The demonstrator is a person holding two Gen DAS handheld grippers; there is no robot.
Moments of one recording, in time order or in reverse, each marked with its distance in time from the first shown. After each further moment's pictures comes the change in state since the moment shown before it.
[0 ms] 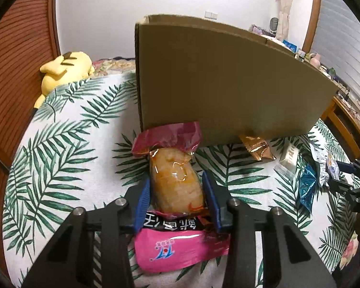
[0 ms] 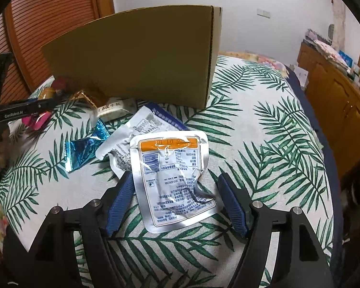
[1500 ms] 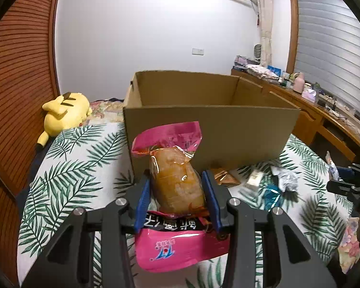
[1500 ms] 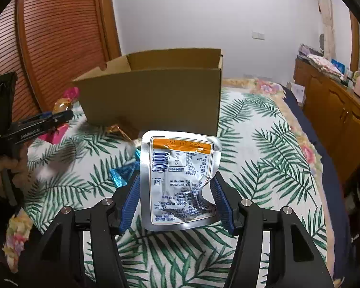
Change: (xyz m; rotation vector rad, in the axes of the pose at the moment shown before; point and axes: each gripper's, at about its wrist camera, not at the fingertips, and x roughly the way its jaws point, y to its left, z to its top) left arm -0.070 -0.032 0.002 0.065 -0.238 -0.026; right arm -0.069 0.027 -0.004 0.042 -0.197 0.031
